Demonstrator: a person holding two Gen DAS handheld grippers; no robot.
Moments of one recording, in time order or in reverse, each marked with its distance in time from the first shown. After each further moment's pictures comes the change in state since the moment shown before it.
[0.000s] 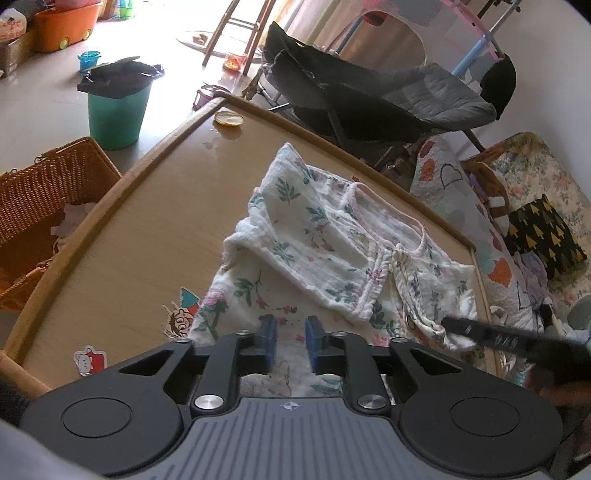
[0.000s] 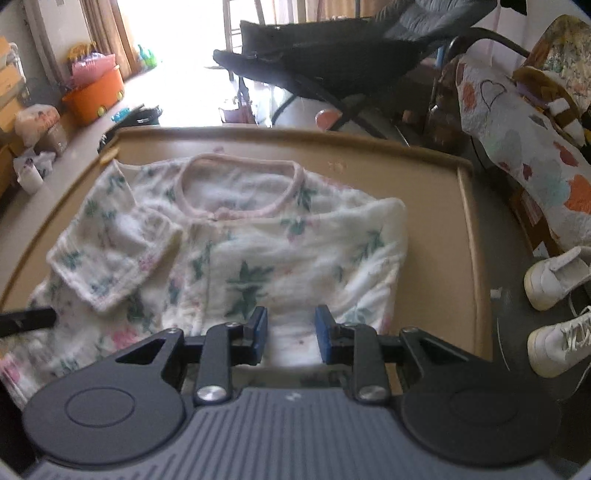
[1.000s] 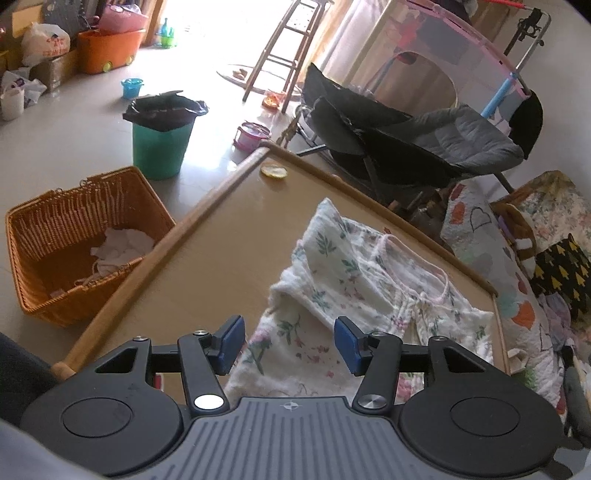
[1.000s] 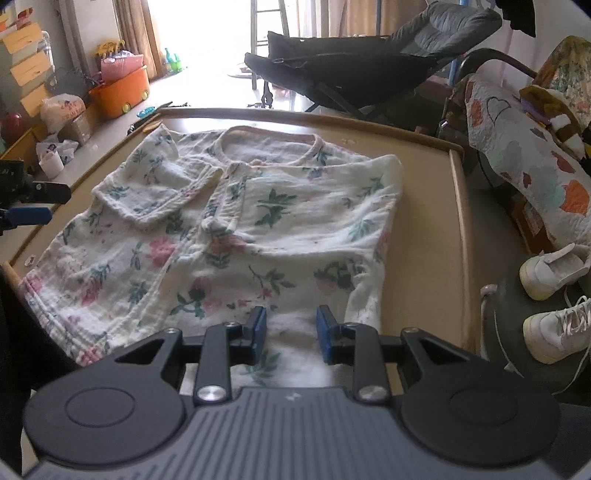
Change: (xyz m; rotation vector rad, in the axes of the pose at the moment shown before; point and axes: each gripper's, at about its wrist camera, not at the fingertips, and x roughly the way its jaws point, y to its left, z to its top) left arm -0.041 -0.001 0.015 -0.045 -0.128 0.125; right arm -0.043 0.002 -0.066 -0.061 -0.057 0.038
